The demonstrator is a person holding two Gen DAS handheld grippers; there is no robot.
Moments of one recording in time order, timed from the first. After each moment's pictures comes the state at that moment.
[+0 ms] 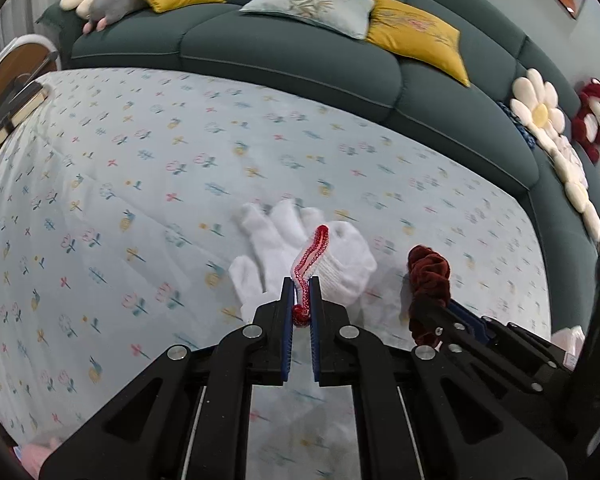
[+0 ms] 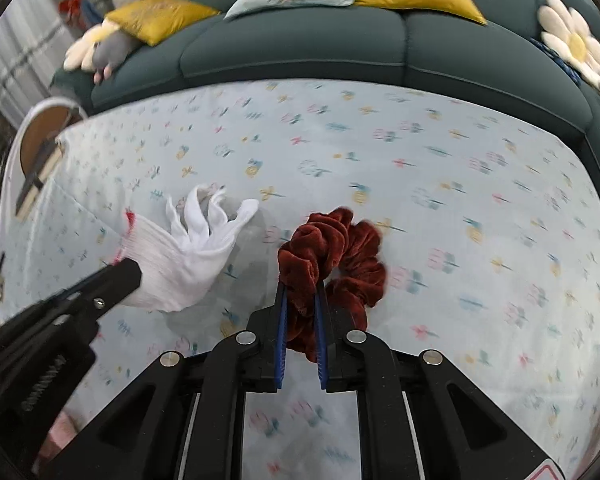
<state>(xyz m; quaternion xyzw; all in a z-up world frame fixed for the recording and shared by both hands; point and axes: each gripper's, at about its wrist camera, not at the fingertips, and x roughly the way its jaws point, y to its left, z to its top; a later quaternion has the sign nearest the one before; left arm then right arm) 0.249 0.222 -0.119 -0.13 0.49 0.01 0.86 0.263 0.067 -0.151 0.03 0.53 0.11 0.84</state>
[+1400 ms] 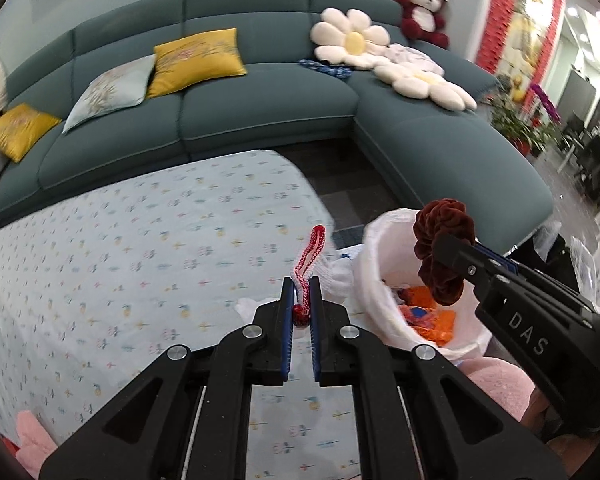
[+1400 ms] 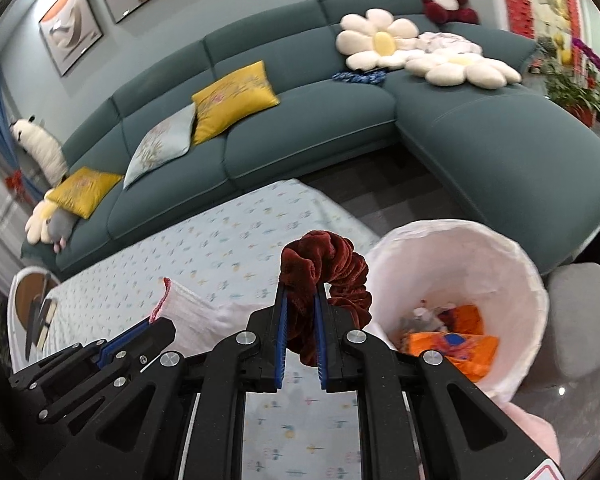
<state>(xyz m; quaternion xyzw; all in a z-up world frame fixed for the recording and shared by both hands) 0.107 -0.106 -0.008 0.06 0.43 -0.20 0.88 0.058 -0.277 -0.023 0.19 0.38 -0.06 0.90</state>
